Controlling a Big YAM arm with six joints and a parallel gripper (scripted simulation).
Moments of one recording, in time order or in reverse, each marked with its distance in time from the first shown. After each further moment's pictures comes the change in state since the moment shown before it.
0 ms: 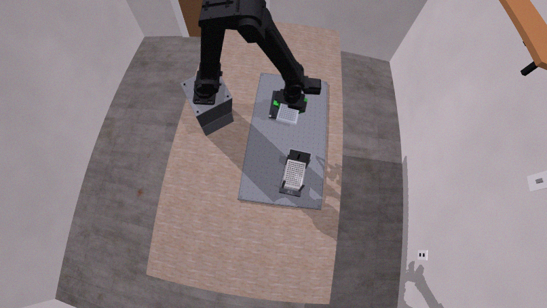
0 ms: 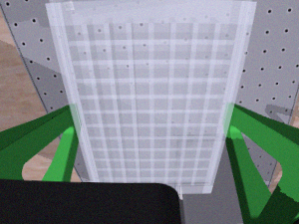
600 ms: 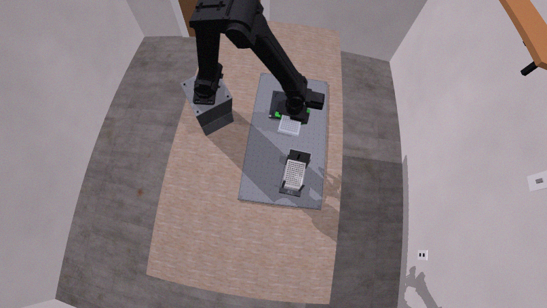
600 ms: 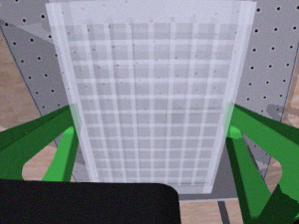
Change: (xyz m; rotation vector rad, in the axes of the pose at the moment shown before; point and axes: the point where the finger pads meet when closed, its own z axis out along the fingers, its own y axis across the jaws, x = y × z) arm 0.050 -0.019 -0.002 0.001 0.001 0.000
